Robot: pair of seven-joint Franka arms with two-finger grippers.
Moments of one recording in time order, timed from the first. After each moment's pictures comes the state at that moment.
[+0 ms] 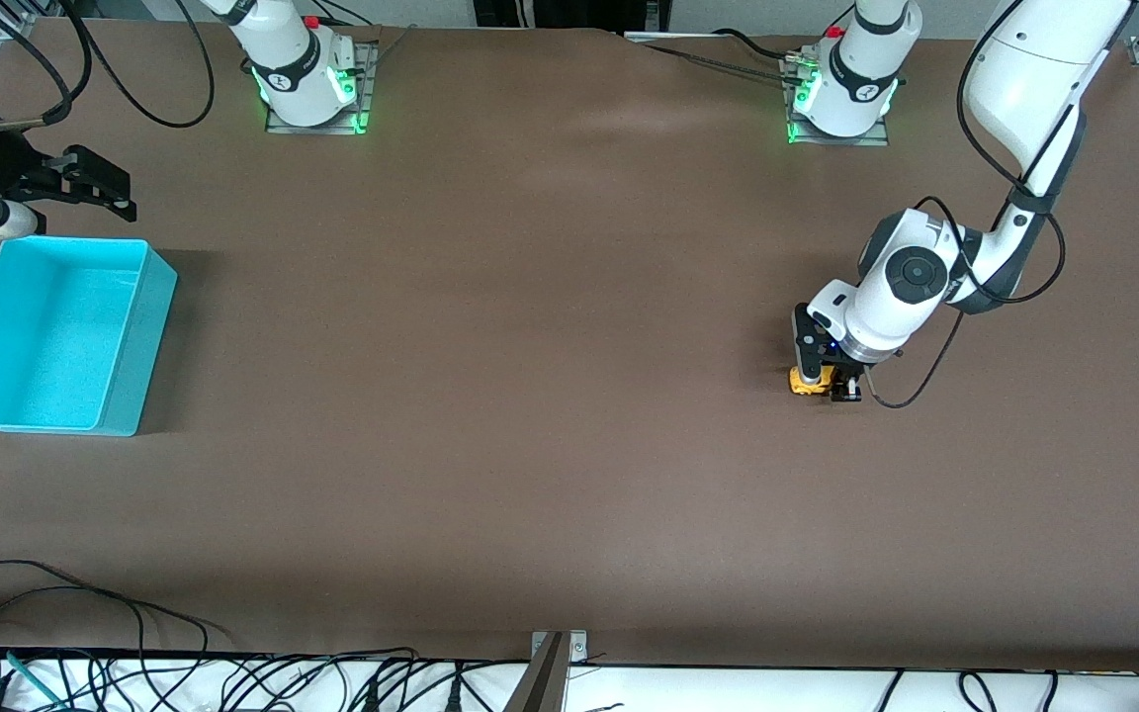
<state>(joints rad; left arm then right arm) 0.07 0.47 -0.21 -2.18 0.38 2.69 1.09 0.02 0.02 0.04 -1.54 -0.01 1.48 -0.11</state>
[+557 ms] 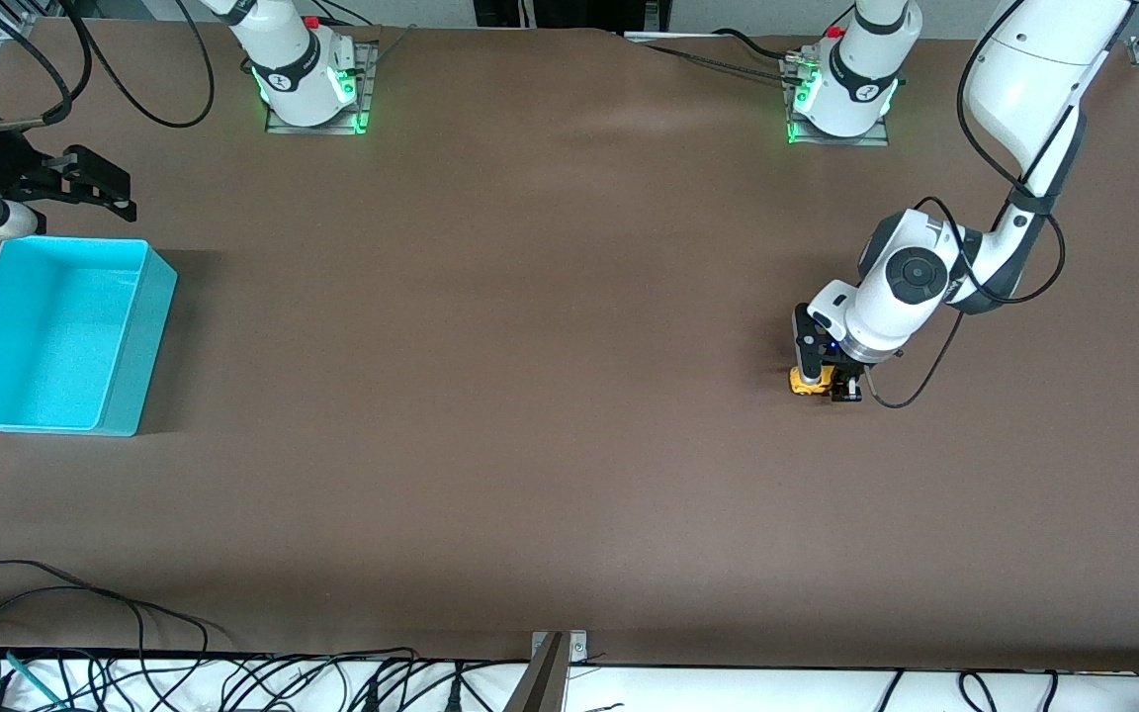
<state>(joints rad) 0.07 0.47 -0.21 -2.18 0.38 2.69 1.09 0.02 0.02 0.04 -1.54 -0.01 1.48 -0.11</state>
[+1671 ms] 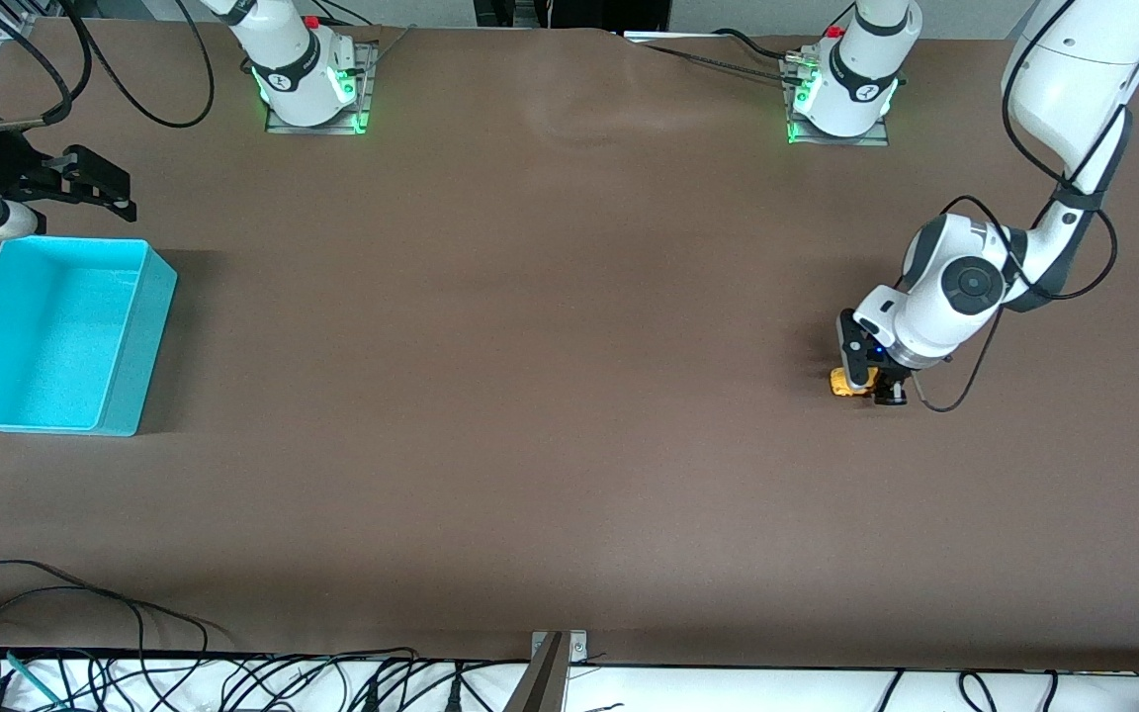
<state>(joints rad) 0.22 0.47 -0.21 -2.18 0.38 2.66 1.22 0.02 0.02 0.04 -1.54 -0.01 1.48 -0.11</state>
